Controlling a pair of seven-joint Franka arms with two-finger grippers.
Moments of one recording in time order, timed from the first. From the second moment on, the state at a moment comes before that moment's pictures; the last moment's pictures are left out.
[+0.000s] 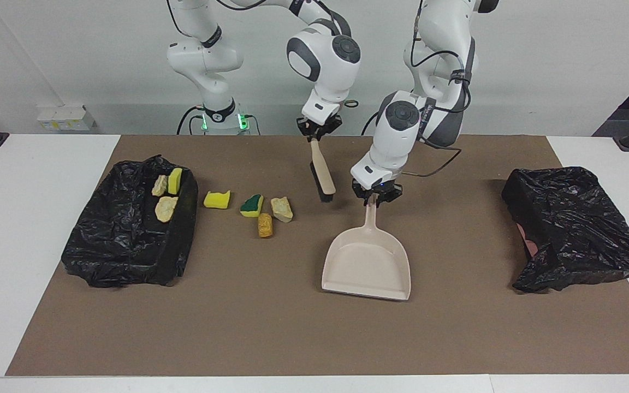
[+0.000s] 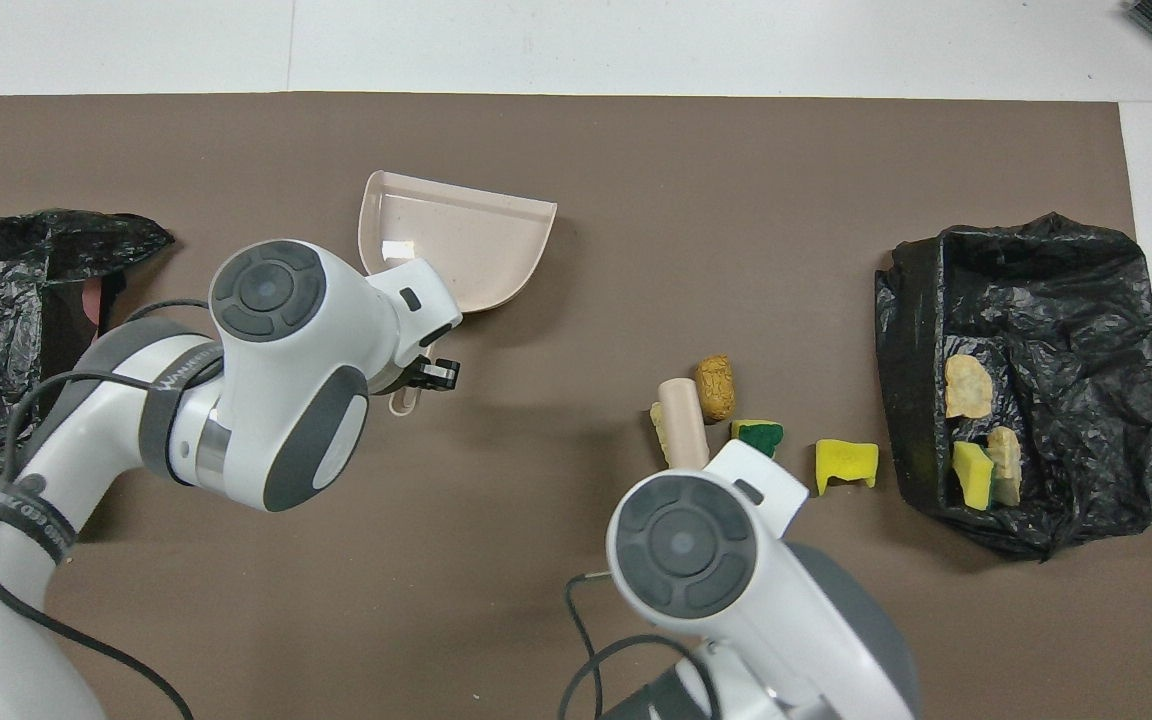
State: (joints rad) left arm -0.45 0.18 0.01 -1.91 -0.06 2.09 -0.10; right arm 0.10 -0.11 0.51 -2.04 -0.01 1.66 0.58
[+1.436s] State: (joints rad) left arm -0.20 0.07 0.00 -1.91 0.08 1.86 1.25; right arm 0.13 -0.10 0.26 -2.37 0.03 2.00 0.37
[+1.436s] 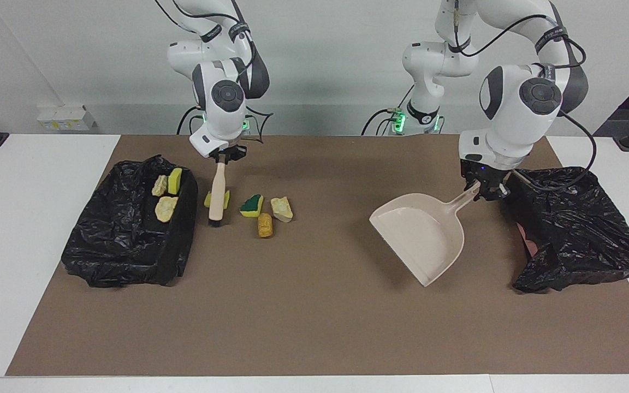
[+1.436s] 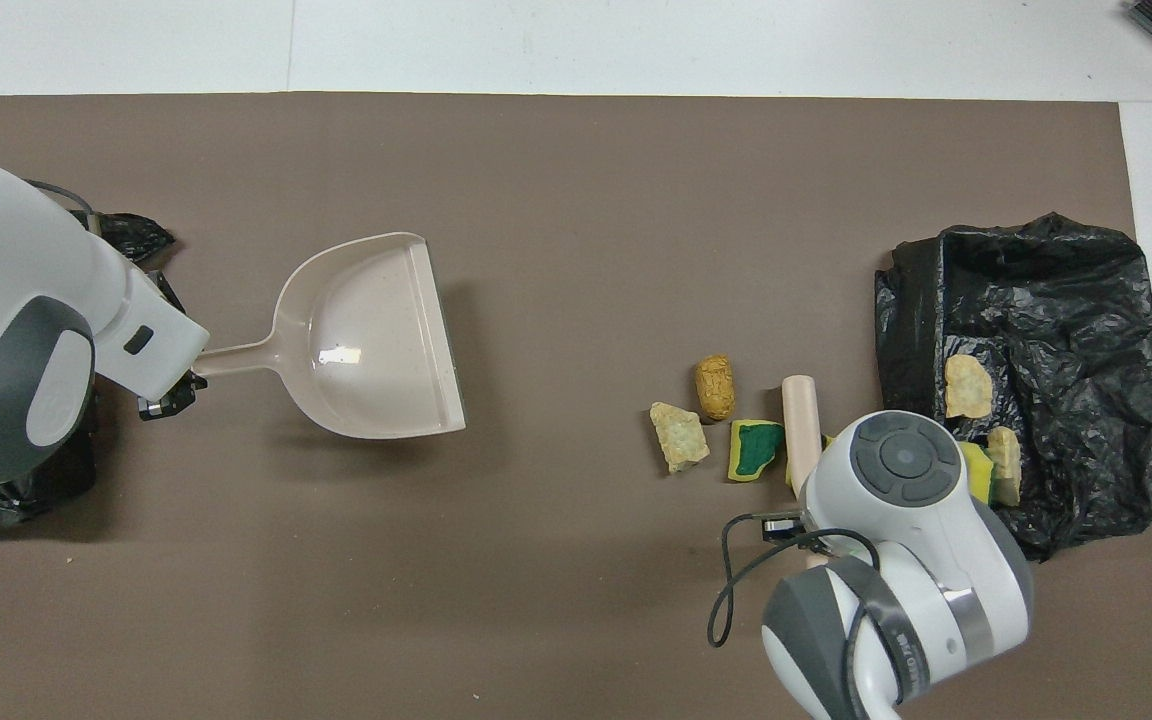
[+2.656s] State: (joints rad) left arm -0.51 -0.02 -0.02 -2.20 0.18 2.00 0.88; right arm 0.12 -0.12 0.31 -2.25 -0.09 1.84 0.39
